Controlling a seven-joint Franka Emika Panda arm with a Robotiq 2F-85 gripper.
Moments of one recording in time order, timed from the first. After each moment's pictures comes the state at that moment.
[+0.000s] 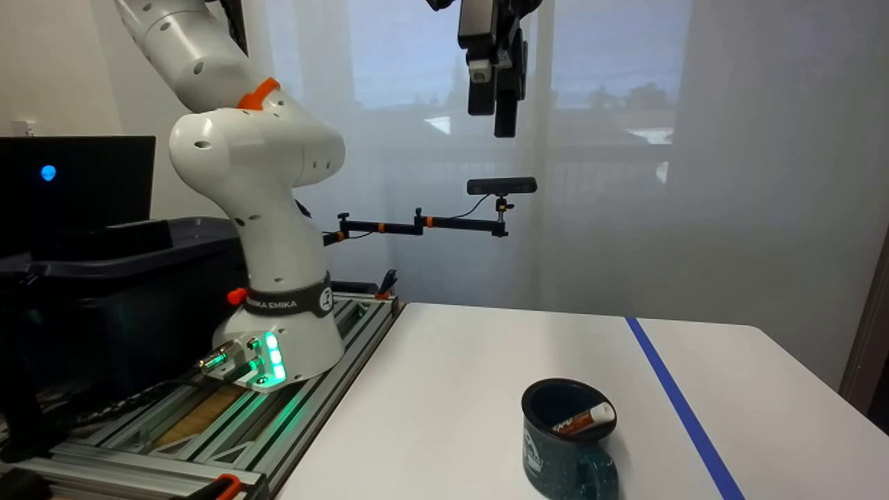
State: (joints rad) arm -0.17 -0.72 -0.03 -2.50 -0.25 1.79 0.04
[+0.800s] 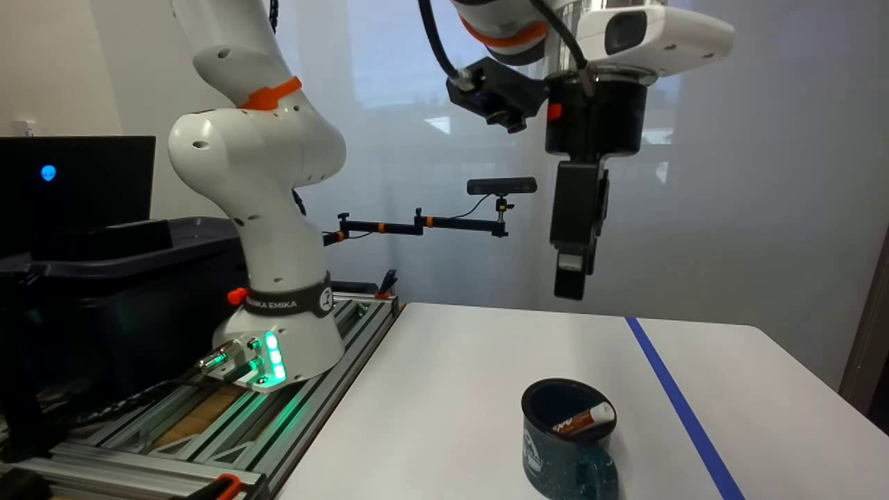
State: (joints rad) arm -0.19 -0.31 -0.14 -2.51 -0.22 2.22 0.06
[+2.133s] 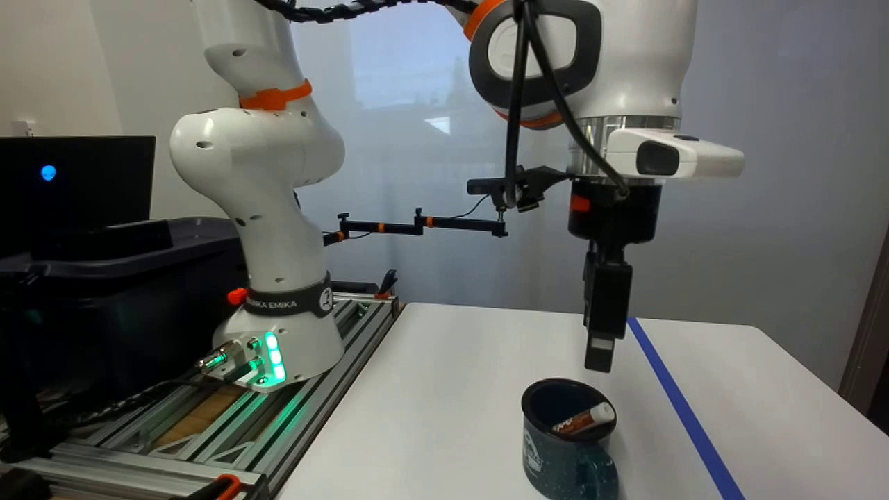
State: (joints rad) arm -0.15 -0.11 -0.13 -2.53 -0.13 2.43 -0.06
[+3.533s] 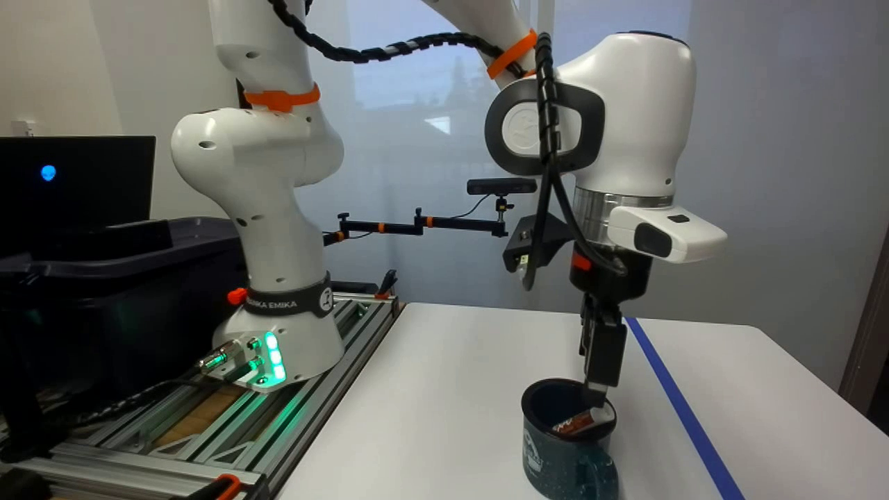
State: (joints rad) arm -0.13 0.05 -0.11 -2.53 -0.02 2.54 -0.13
